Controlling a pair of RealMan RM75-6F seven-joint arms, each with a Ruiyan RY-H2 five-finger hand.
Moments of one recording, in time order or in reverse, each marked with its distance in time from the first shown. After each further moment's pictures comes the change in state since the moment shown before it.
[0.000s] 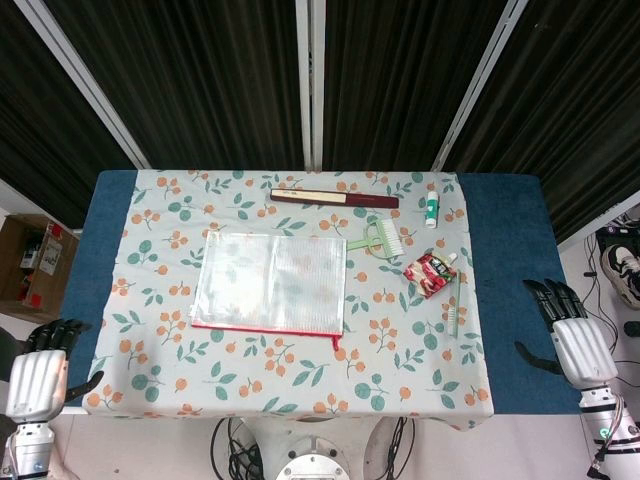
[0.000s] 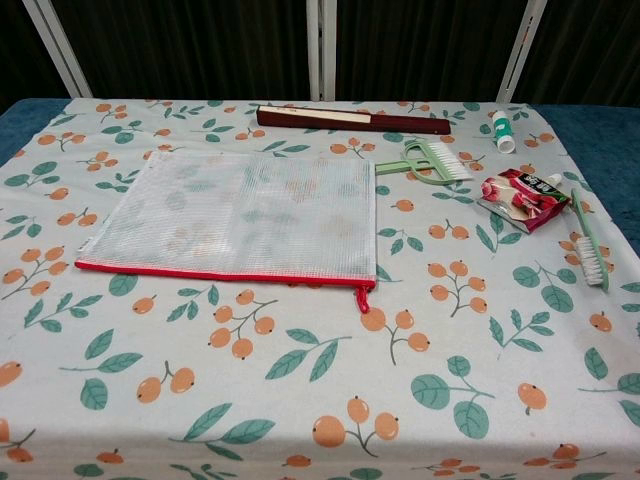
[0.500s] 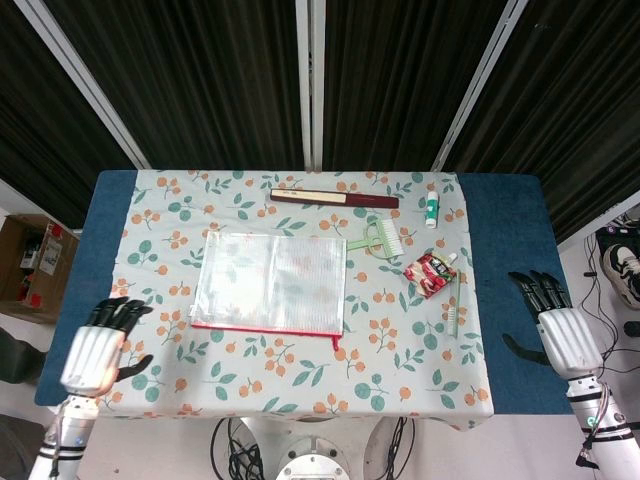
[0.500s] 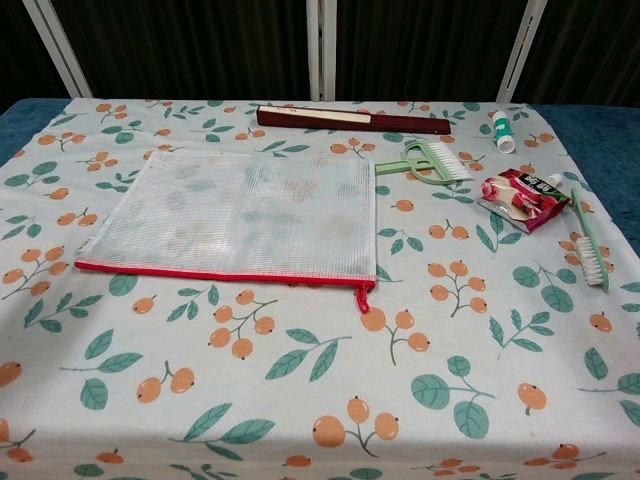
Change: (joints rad) left arm -0.165 -0.038 -0.030 -0.060 0.140 -0.151 0.047; right arm 0.022 -0.005 0.044 -0.023 -0.024 -0.046 -0.024
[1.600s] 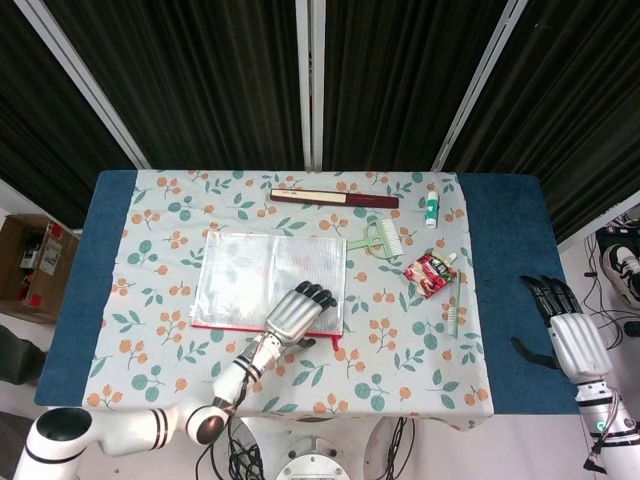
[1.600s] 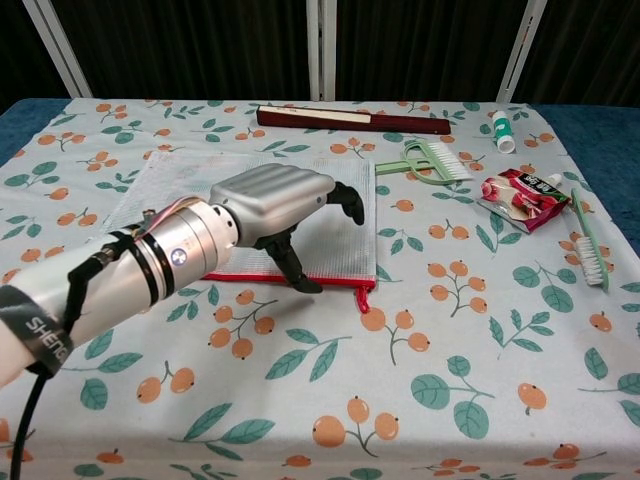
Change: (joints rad) left arm -0.603 -0.640 -0.219 0.447 -0.346 -0.586 0.190; right arm -0.045 -0.010 0.015 0.059 0.000 0.002 0.096
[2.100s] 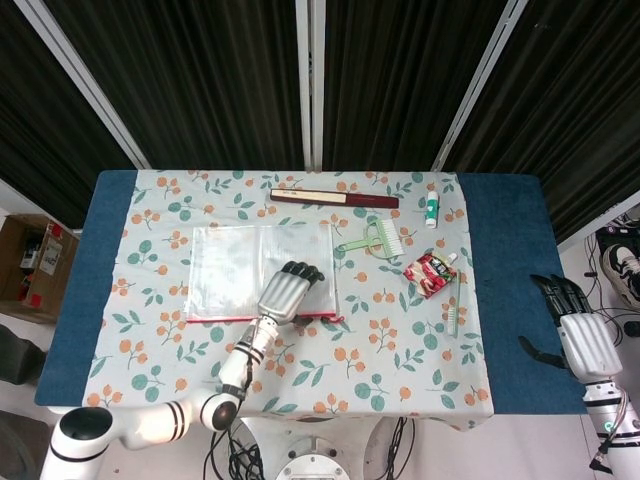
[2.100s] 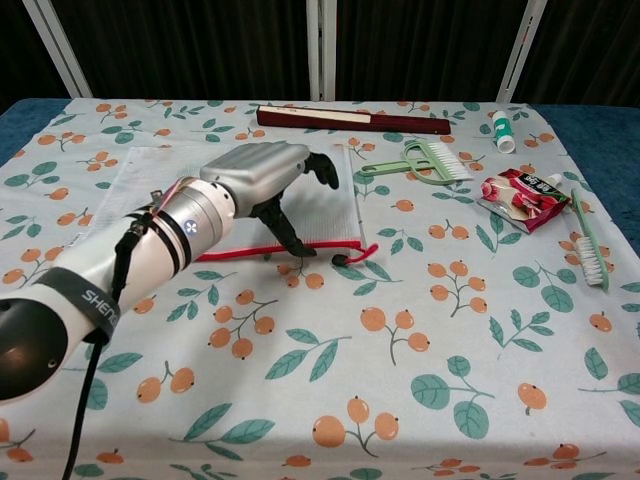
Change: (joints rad) left arm -0.035 -0.087 -0.068 0.175 -0.103 0.085 -0.060; right arm -0.013 0.003 0.012 0.020 0.009 0.001 0.022
